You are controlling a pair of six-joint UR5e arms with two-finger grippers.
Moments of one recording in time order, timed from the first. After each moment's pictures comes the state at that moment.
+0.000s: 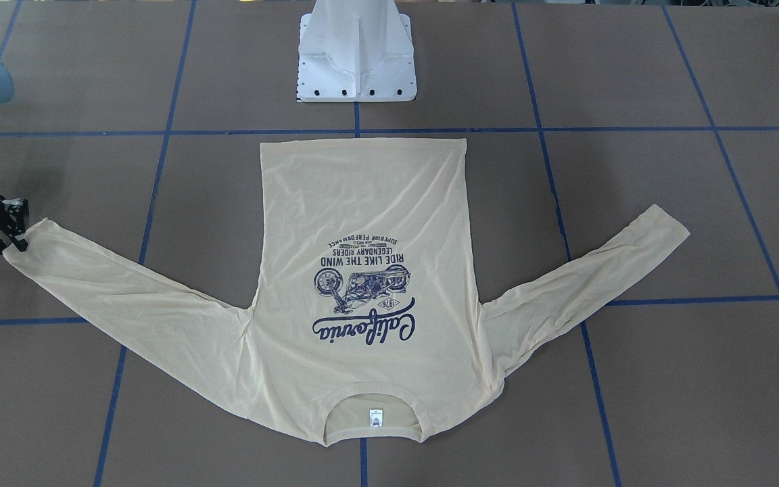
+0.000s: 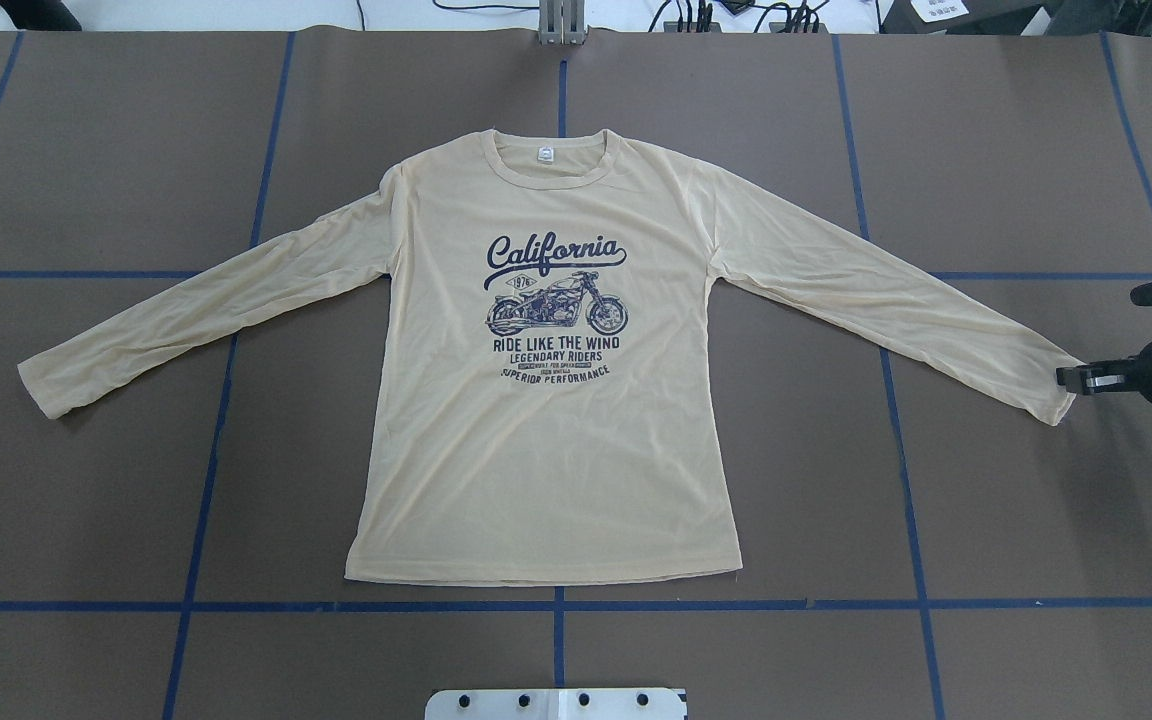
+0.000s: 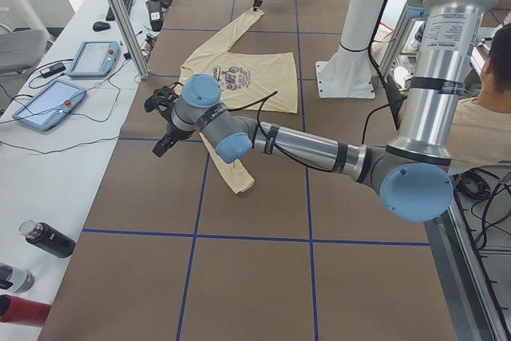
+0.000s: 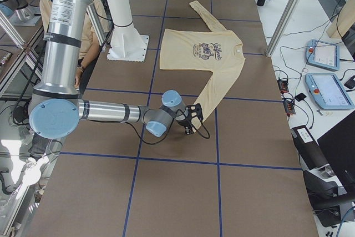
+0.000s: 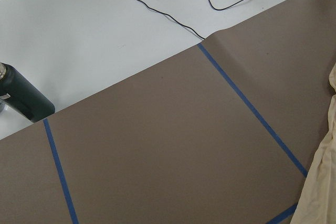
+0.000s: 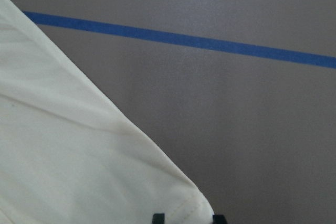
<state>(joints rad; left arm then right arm) -1.44 -1.72 -1.64 -2.23 -2.29 -0.19 0.87 -1.76 1.55 -0.55 1.88 0.82</state>
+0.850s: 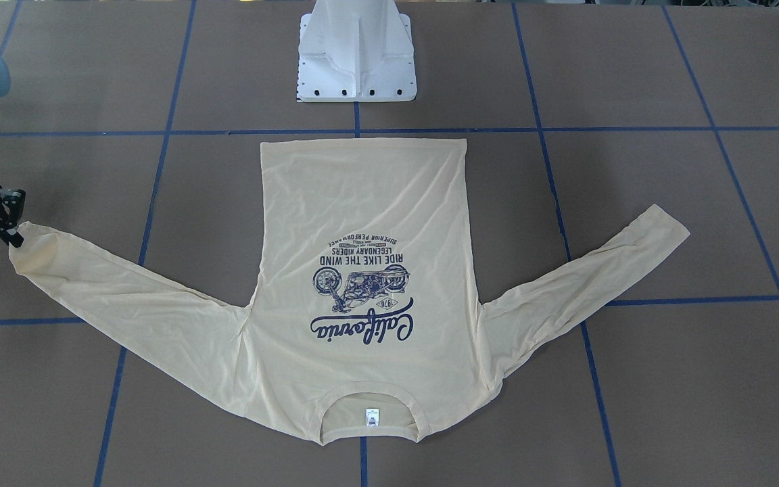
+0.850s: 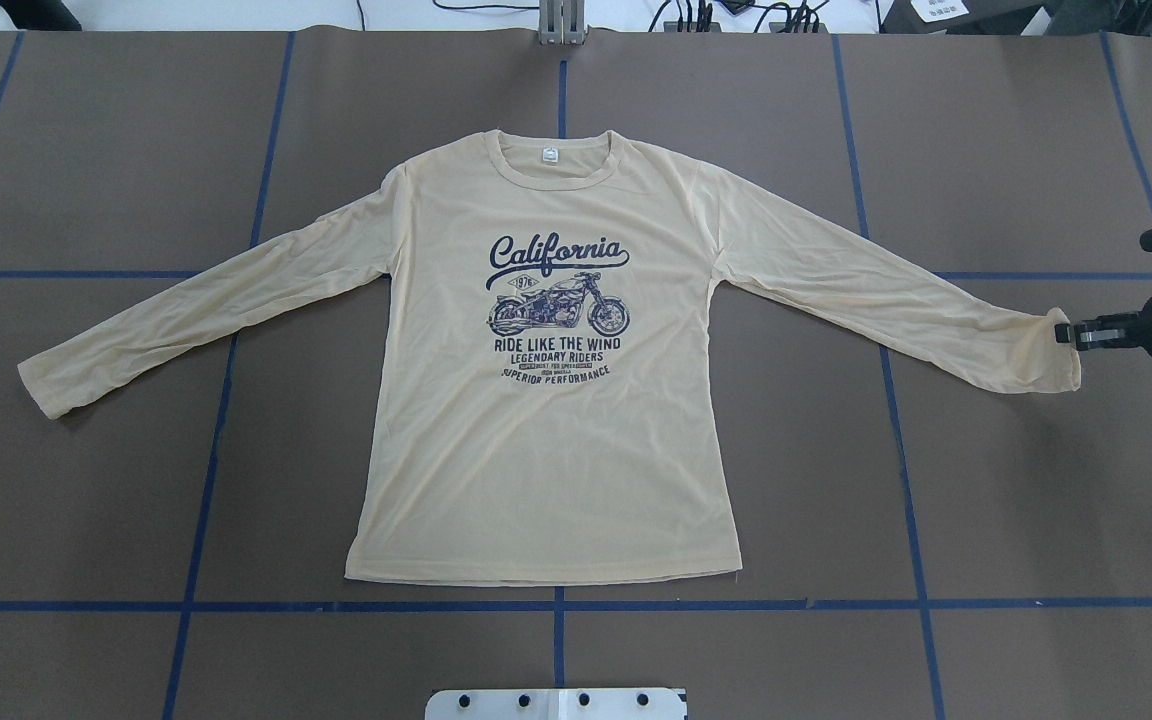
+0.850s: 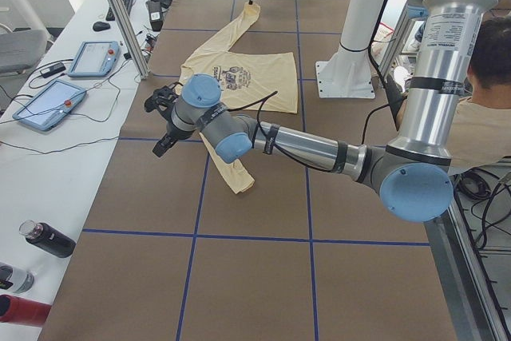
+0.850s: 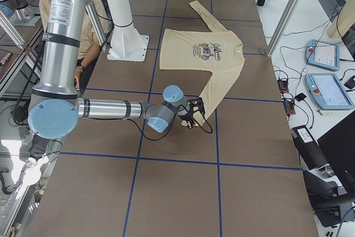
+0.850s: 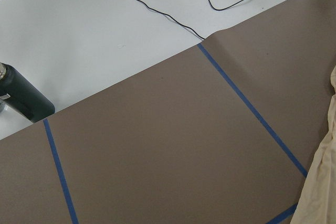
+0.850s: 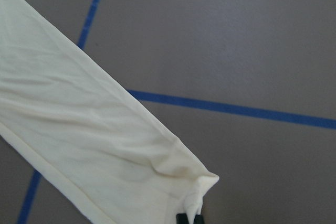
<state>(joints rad) -1.44 -1.72 -1.64 -2.23 -2.29 -0.19 0.97 -1.72 1.76 -0.71 2.00 0.81</state>
